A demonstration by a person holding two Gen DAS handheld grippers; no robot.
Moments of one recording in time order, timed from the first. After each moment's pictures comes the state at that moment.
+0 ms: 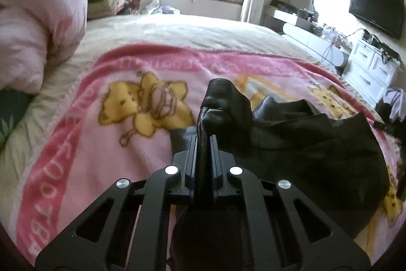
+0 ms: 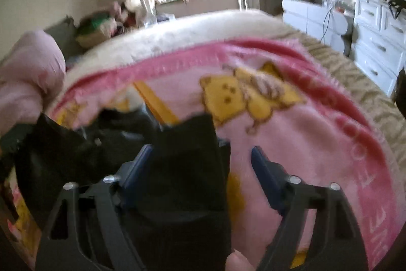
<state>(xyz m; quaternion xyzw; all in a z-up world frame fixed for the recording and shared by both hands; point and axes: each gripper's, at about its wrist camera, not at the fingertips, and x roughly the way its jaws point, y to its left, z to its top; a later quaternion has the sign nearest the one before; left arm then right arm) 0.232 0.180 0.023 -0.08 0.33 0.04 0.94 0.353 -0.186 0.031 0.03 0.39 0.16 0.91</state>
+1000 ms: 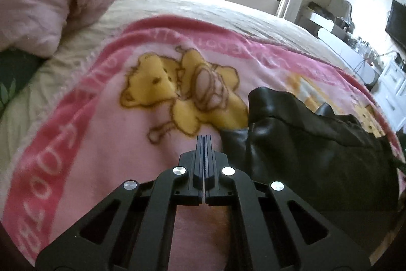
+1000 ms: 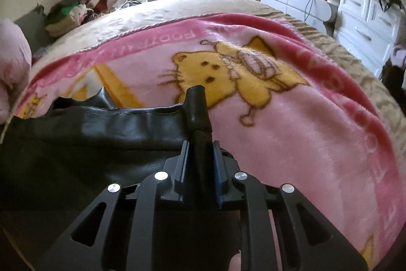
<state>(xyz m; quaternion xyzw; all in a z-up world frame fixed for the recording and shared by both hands) 0.267 0.233 -0.013 -0.13 0.36 0.12 0.92 0.391 -0.163 -0.008 0.00 0.40 0.07 0.91</state>
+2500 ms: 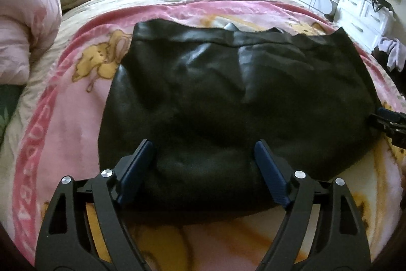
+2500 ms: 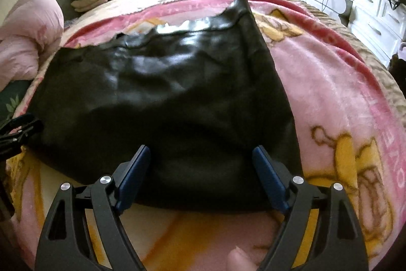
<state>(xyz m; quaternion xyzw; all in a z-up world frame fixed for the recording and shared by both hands) 0.198 0.099 -0.018 -0.01 0.42 0.01 0.91 0.246 -0.143 -0.007 0.00 0.44 0.14 0.89</state>
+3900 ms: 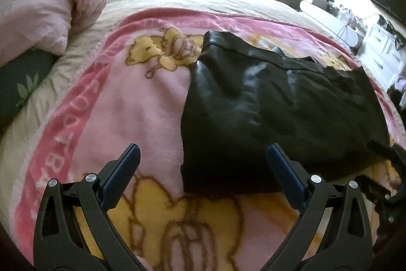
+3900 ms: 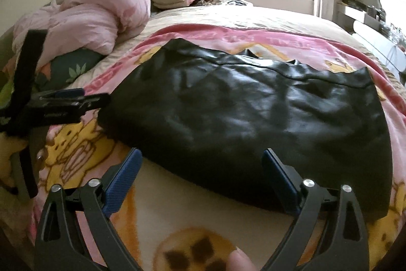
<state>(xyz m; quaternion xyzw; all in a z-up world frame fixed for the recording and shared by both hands) 0.157 0.164 0.001 -0.09 0.40 0.09 0.91 0.185 -0.003 0.024 -0.07 0.35 0.32 0.88</state>
